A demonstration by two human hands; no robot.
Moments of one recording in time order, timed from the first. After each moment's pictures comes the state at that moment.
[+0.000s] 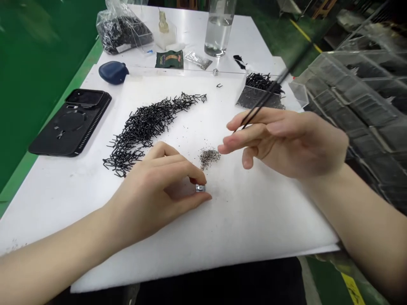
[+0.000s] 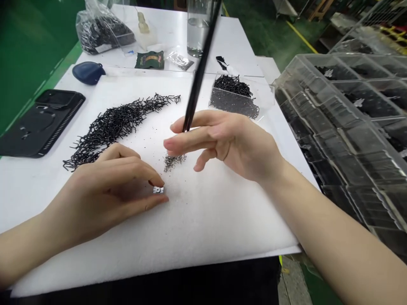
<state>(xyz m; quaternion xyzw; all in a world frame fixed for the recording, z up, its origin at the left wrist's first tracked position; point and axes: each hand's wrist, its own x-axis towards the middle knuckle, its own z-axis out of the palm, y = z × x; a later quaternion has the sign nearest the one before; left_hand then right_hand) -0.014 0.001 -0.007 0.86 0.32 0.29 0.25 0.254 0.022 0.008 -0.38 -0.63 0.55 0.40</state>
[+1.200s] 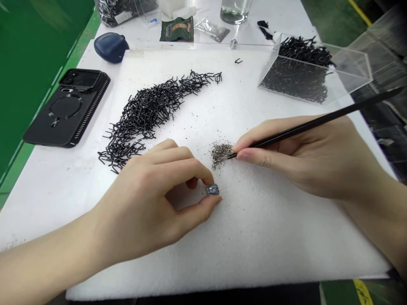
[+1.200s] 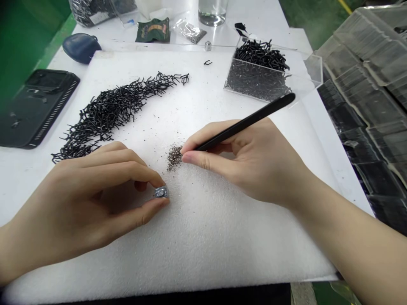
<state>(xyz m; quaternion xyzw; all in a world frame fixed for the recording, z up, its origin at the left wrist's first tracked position) -0.011 -0.006 0.006 0.85 0.38 0.22 0.28 0.244 0.009 -0.003 -0.47 -0.74 0.32 0.36</state>
